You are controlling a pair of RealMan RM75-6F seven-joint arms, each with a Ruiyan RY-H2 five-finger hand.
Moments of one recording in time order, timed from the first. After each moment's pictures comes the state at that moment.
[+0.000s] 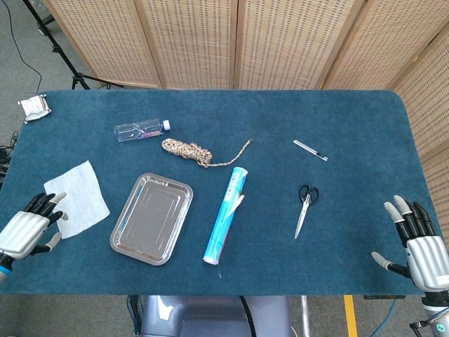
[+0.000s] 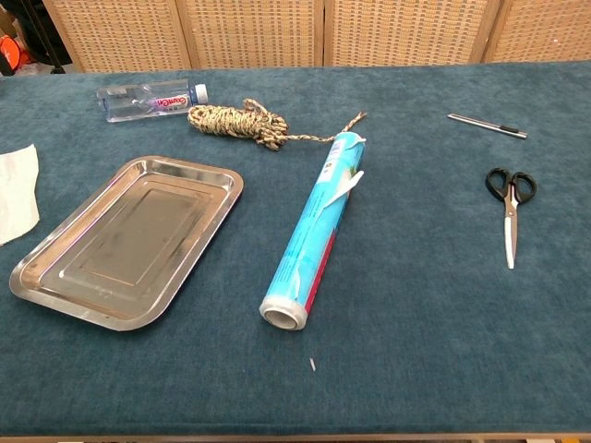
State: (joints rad) left arm -0.31 -1.08 0.09 -1.33 1.65 1.21 -0.15; right arm 0.07 -1.17 0.03 -1.43 -1.68 1.67 0.19
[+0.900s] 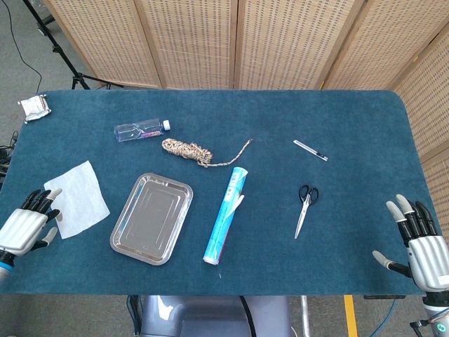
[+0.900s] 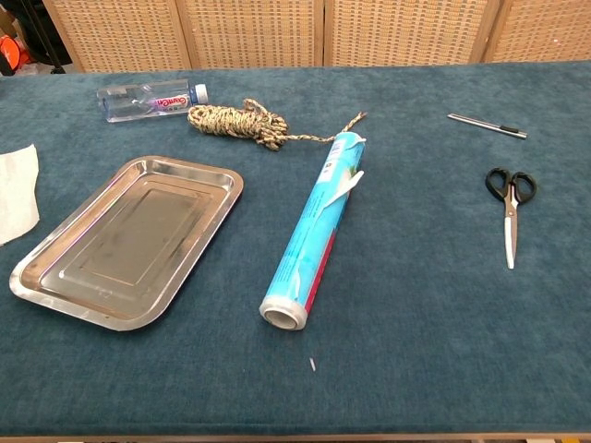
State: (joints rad) left arm -0.30 -1.17 0.08 -1.22 1.61 1.22 -0.12; right arm 0.07 -1.17 0.04 -1.42 -1.68 1.68 0.20
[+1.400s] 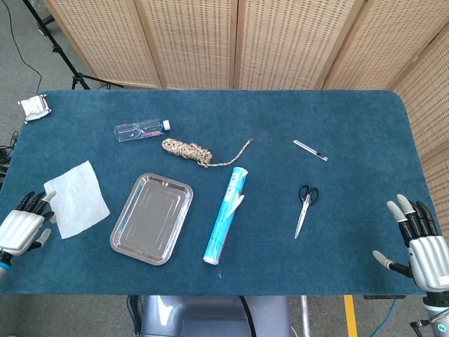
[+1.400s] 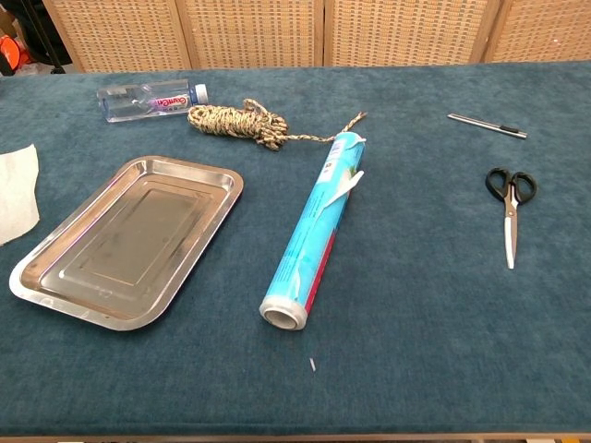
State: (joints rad) left arm -0.30 -1.20 0.09 -1.15 1.59 1.18 -0.08; right arm 0.06 -1.18 0.04 -1.41 -1.68 1.68 0.20
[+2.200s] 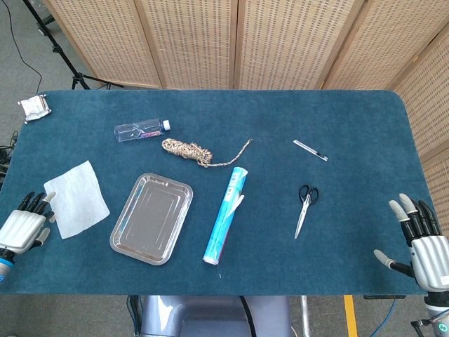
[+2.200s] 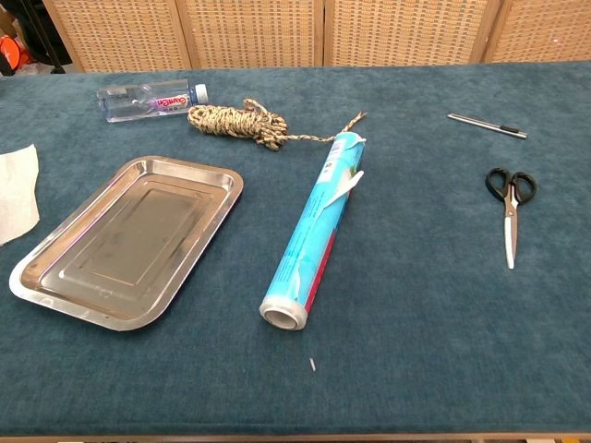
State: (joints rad) left arm -0.30 -1.30 0.09 -0.97 1.58 1.16 -0.08; right arm 0.06 -1.18 0.05 -1.41 -1.68 1.69 0.22
